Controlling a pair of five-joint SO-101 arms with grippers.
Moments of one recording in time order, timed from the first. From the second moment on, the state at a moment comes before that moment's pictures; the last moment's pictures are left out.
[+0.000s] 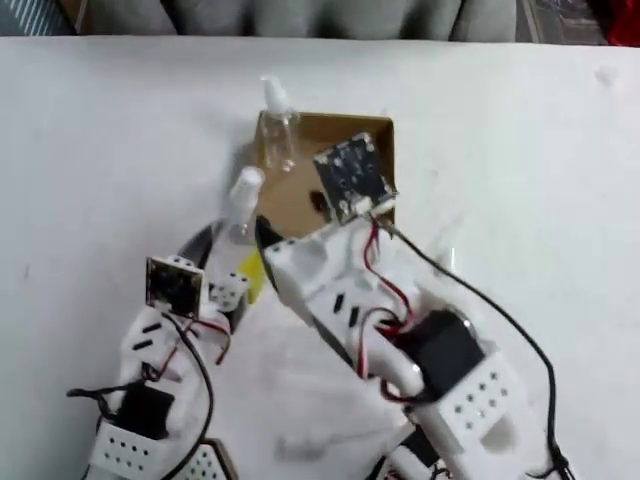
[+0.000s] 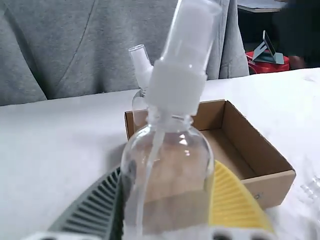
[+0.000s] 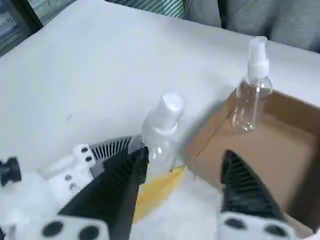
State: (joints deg) left arm 11.7 -104.0 97.1 28.6 2.2; right arm -42.8 -50.5 26.7 61.1 -8.1
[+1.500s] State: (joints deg) left arm 6.0 -79.3 71.6 39.2 8.5; right arm -61.3 -86.1 92.6 8.4 -10.8
